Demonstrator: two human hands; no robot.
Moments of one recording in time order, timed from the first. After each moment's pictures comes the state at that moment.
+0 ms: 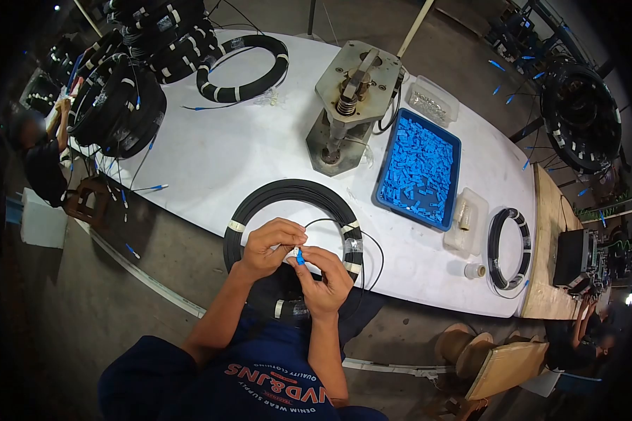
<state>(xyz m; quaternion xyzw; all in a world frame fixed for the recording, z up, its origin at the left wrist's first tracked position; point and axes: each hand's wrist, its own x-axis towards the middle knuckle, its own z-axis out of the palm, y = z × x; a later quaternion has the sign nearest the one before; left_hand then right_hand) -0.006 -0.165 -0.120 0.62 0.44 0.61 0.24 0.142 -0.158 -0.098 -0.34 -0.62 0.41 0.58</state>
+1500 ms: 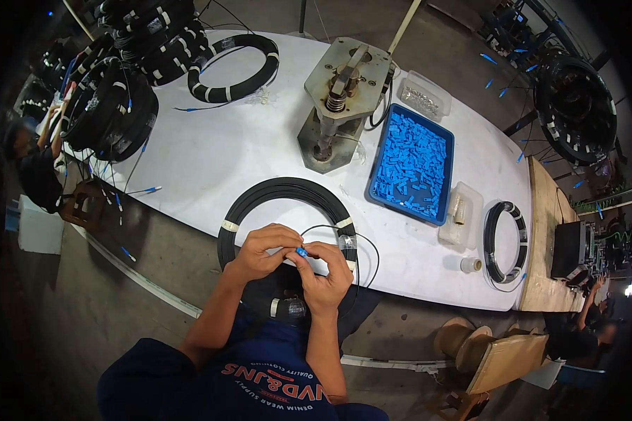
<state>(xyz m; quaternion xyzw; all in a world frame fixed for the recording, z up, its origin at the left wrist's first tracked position) -0.005 -0.168 -0.113 0.65 0.45 0.55 0.28 0.153 -0.150 -0.098 -0.37 -0.65 0.38 0.54</state>
